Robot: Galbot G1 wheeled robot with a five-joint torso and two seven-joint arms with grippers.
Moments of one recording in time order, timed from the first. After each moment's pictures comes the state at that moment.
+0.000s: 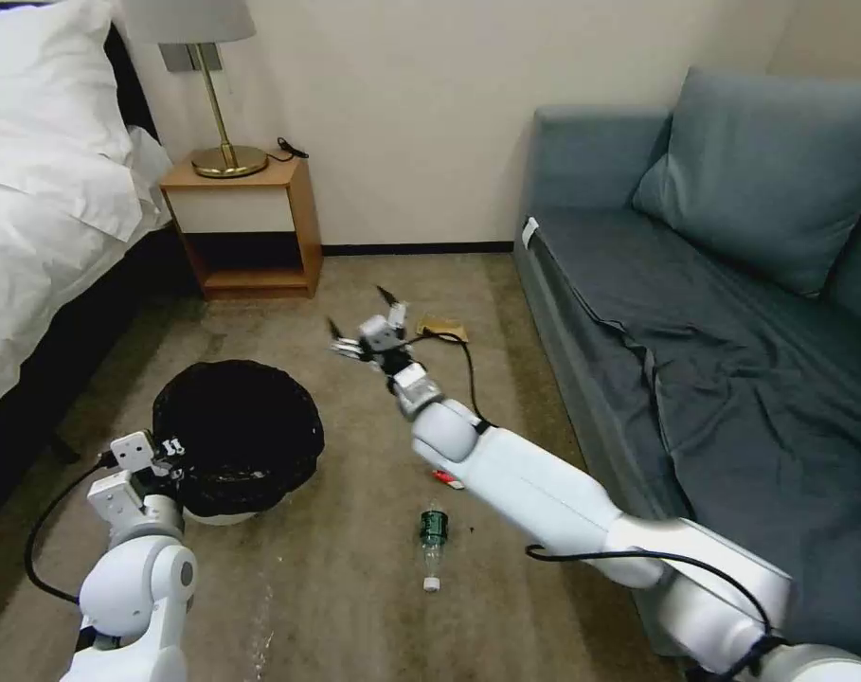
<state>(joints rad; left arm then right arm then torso) 1.35 -1.41 -0.79 -1.98 -0.37 0.37 -0.30 -0.36 1.32 -0.61 1.24 0.44 0.16 0.47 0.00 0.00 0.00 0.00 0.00</state>
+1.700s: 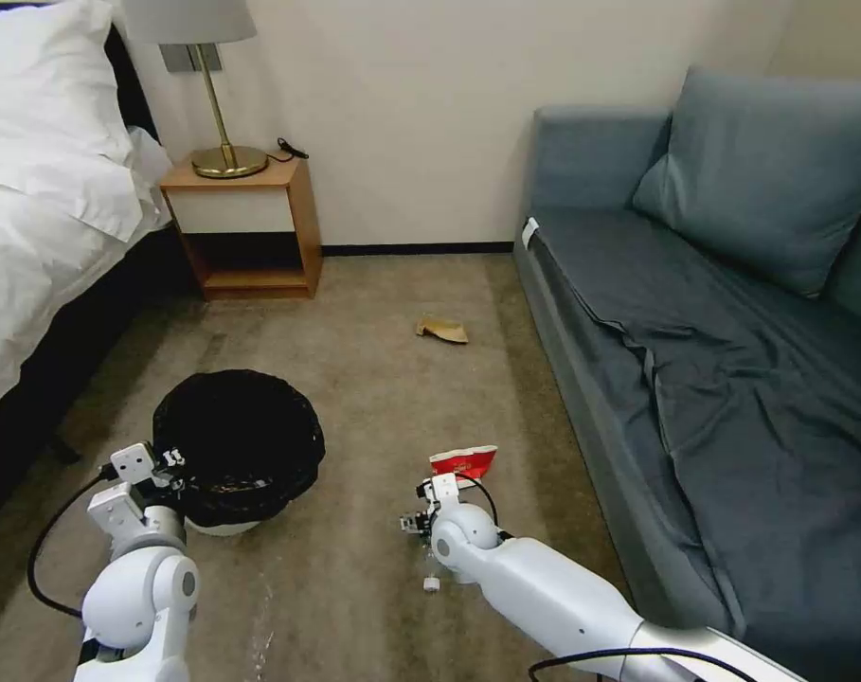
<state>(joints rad) 1.36 -1.43 -0.79 -1.97 -0.36 0.36 -0.31 -0.67 1.35 -0.48 1.14 0.98 -0.49 0.56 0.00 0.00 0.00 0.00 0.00</state>
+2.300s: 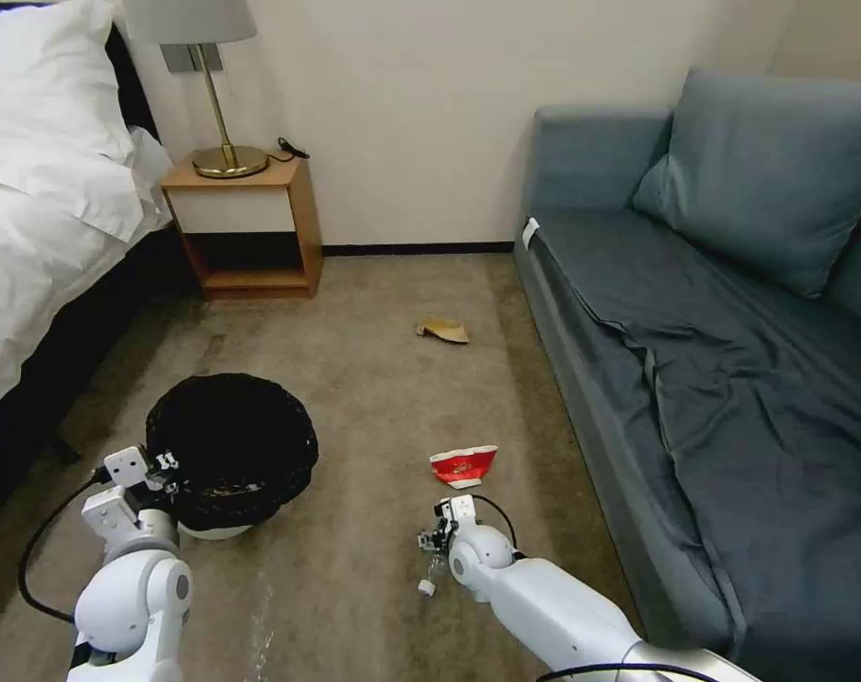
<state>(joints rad) 1.36 -1.43 -0.80 -1.96 -0.36 0.35 -0.30 -0.72 1.38 -0.41 1.00 0.85 -0.41 0.41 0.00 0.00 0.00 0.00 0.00</state>
